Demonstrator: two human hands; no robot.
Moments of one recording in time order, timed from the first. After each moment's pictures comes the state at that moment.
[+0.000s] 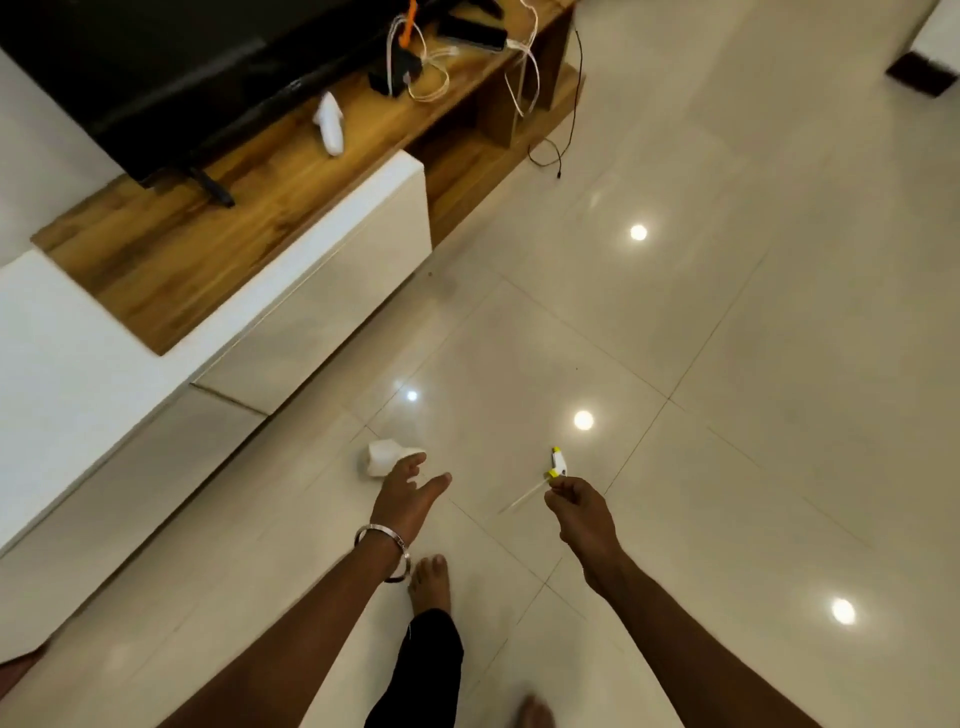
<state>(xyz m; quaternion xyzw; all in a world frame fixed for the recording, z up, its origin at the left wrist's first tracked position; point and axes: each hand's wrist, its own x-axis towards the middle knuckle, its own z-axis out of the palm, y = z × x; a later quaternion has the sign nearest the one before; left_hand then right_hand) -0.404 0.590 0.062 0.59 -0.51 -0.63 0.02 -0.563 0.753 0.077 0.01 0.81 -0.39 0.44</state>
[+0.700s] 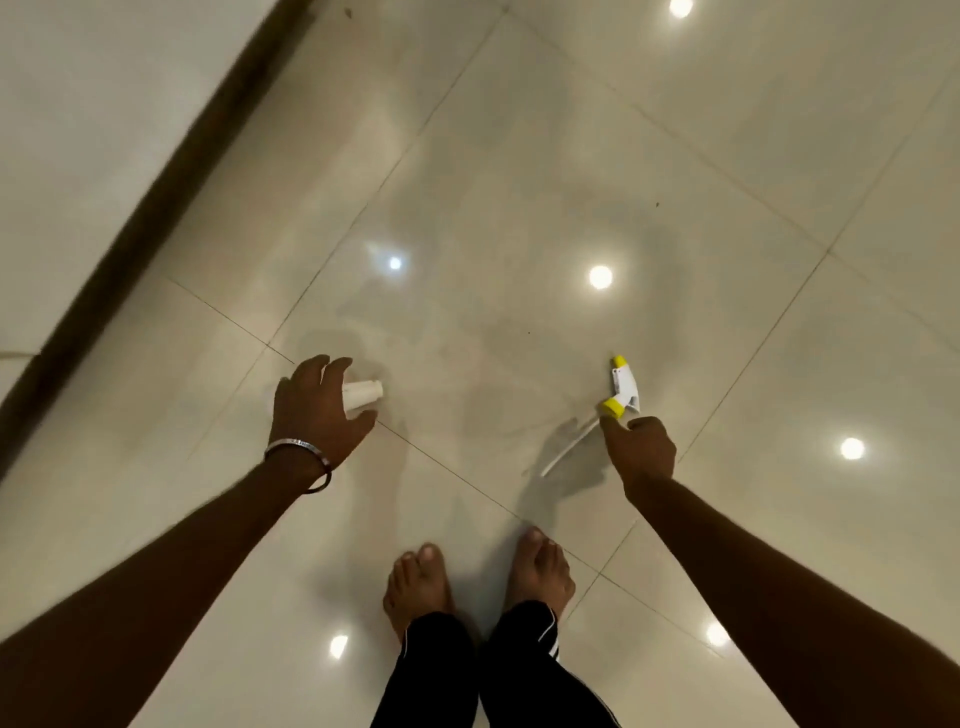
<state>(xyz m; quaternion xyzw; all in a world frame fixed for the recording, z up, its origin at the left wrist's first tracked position) -0.420 0.462 -0.359 0.43 -0.85 -0.24 -0.18 -0.654 0.743 -0.380 0.16 0.91 -0.17 0.35</state>
